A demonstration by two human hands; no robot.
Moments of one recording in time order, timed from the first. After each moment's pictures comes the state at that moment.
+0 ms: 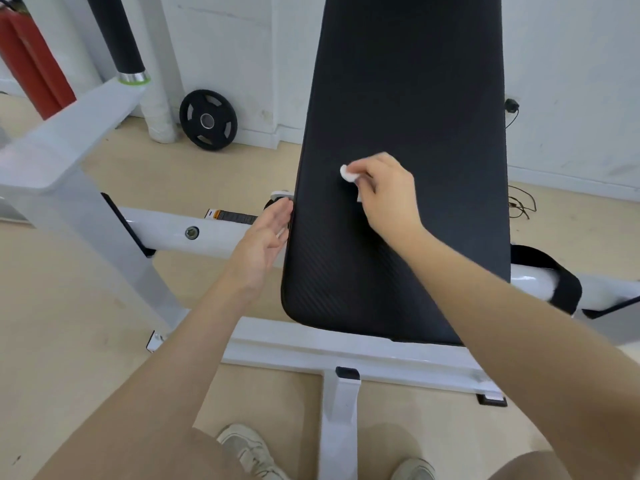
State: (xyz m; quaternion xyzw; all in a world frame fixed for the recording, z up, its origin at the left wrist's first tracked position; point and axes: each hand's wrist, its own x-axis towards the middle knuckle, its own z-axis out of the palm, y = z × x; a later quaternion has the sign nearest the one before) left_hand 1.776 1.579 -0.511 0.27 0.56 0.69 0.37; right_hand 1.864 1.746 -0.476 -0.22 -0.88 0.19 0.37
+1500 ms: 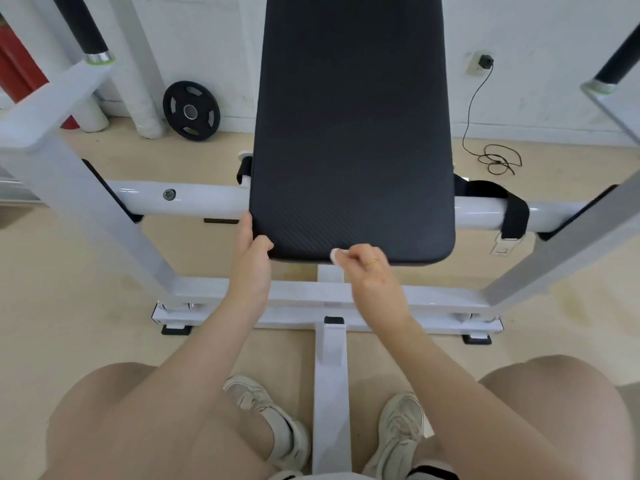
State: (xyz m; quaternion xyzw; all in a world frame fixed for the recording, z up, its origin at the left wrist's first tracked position) left_hand 1.884 1.549 -0.537 0.19 0.68 0.66 0.26; right_hand 2.020 1.637 -0.564 -0.30 -0.89 0.26 0.24
